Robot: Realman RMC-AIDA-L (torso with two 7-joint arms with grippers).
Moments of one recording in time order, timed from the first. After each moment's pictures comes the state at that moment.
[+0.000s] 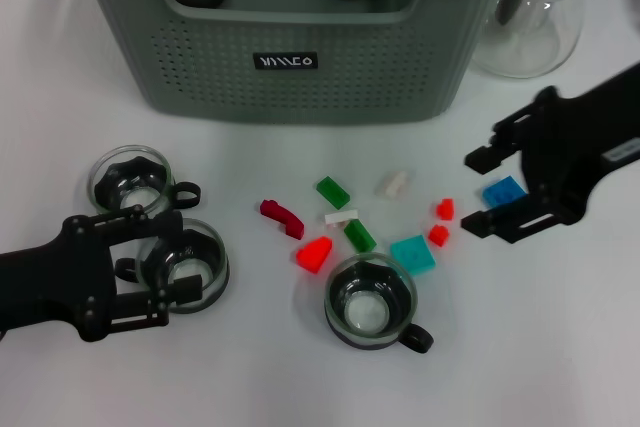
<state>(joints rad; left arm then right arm) -0.30 -2.13 0.31 0.75 2.26 1.99 -1.12 0.60 2.10 -1.25 -1.64 -2.34 -1.95 2.16</state>
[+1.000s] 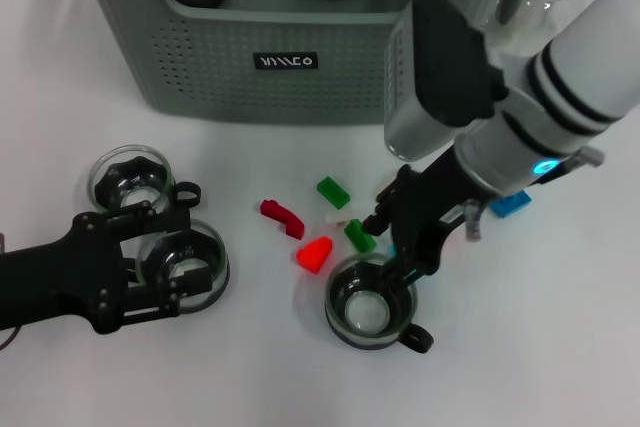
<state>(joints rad) -0.30 -2.14 0.30 0.71 2.25 1.95 -1.11 0.76 2.11 -1.63 -1.10 -2.31 -1.48 2.09</state>
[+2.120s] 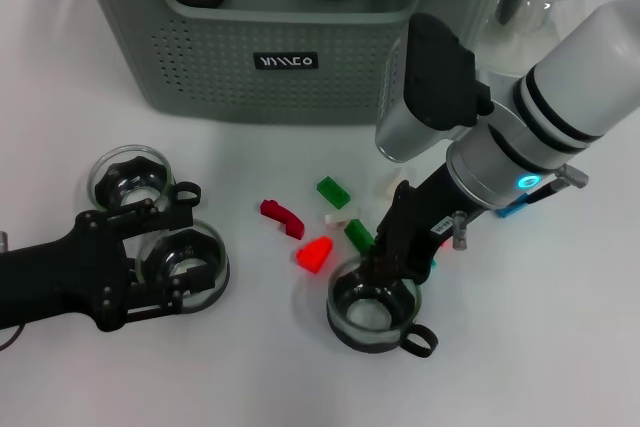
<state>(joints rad) -0.30 -2.14 0.30 0.70 2.25 1.94 -1.11 0.80 2.10 -1.66 -0.91 -2.24 -1.38 2.10</state>
